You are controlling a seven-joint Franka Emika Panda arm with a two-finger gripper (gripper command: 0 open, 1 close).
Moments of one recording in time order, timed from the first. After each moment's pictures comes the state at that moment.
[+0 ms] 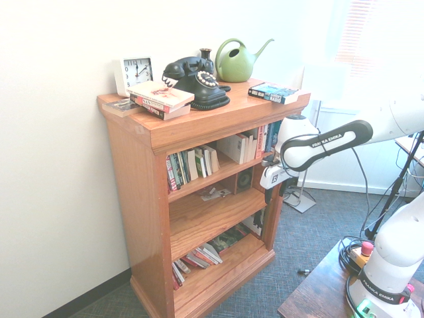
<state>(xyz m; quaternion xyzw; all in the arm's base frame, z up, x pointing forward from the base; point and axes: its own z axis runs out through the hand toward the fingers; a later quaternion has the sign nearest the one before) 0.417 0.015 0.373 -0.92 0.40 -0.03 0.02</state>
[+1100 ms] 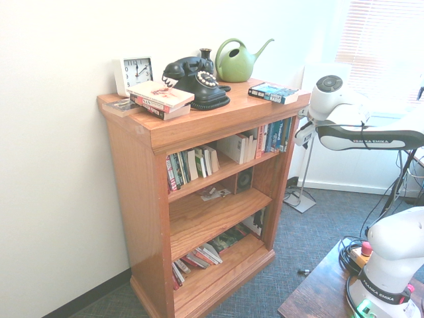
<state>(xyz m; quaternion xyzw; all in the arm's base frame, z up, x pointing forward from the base) 0.366 -0.067 0.565 -0.81 0.45 -0.30 -0.23</state>
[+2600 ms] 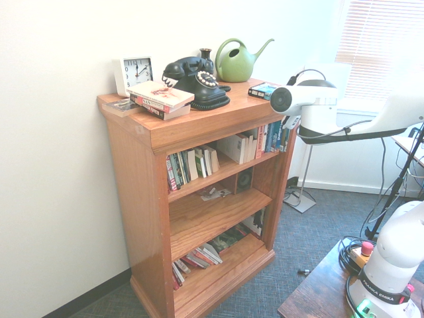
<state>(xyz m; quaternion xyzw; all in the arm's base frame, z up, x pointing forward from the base) 0.431 -0.019 0.595 -0.70 0.34 -0.39 -0.49</state>
